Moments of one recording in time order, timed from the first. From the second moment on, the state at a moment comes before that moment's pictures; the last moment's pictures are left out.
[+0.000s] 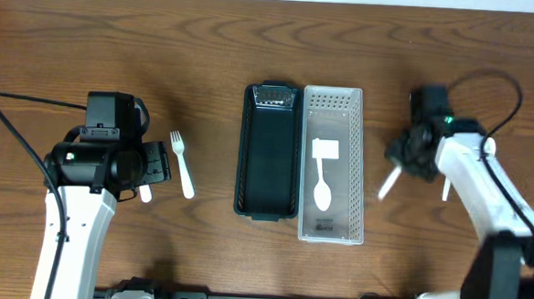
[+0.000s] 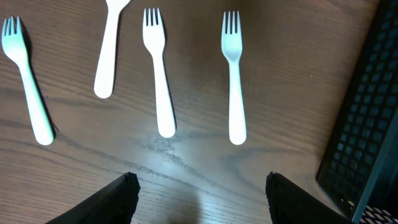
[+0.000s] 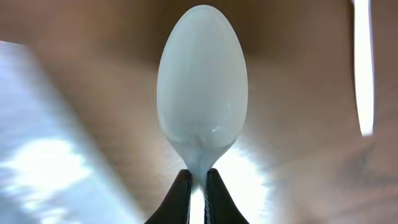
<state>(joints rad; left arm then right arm) 0.01 1.18 1.09 -1.15 -0.03 -0.21 0.09 1.60 1.11 -0.86 0.07 0.68</state>
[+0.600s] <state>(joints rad) 0.01 1.18 1.09 -1.16 -0.03 -0.21 0.49 1.74 1.35 -0.89 0.06 0.54</state>
